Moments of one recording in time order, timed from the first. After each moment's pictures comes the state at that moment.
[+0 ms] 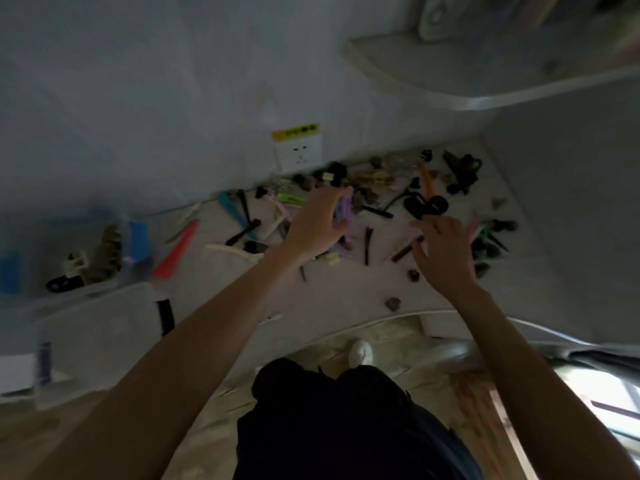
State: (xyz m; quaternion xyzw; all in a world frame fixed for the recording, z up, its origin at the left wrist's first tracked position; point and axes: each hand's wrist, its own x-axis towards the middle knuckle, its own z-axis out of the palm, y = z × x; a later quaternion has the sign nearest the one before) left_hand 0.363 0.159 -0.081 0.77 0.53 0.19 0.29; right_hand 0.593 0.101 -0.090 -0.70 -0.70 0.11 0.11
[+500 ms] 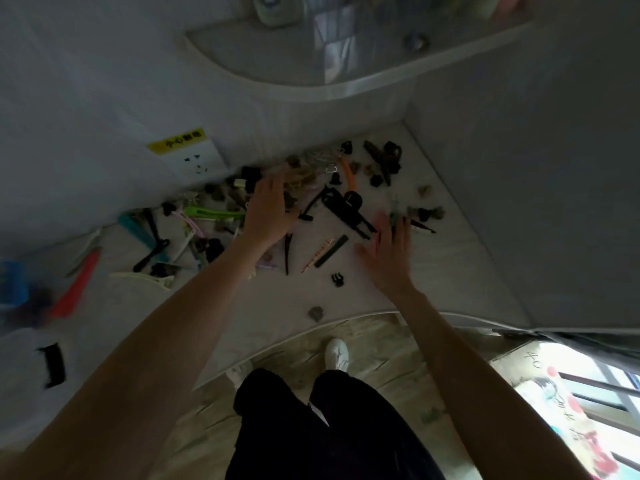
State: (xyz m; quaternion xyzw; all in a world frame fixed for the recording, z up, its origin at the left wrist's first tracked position) left_hand 0.458 0.209 -0.125 0.75 0.61 0.14 0.22; right_hand 0.666 0.107 -0.153 -0.76 -0.57 0.27 0.17
